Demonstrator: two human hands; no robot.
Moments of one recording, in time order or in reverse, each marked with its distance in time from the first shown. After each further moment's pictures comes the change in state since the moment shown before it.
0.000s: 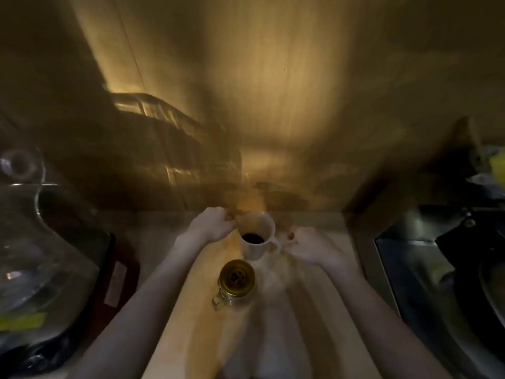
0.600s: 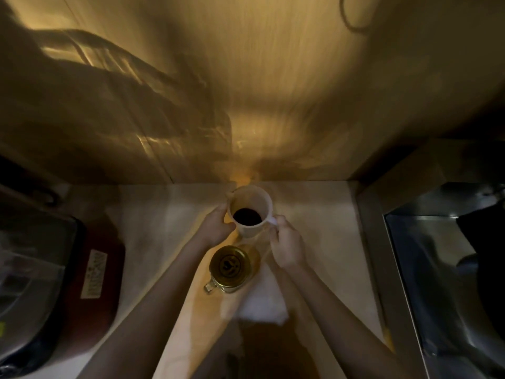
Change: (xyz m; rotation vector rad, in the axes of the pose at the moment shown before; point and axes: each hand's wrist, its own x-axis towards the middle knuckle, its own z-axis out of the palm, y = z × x) left_hand 0.033 -0.021 0.071 -0.282 0.006 -0.128; right_hand 0.030 -0.003 0.091 0.432 0.363 0.078
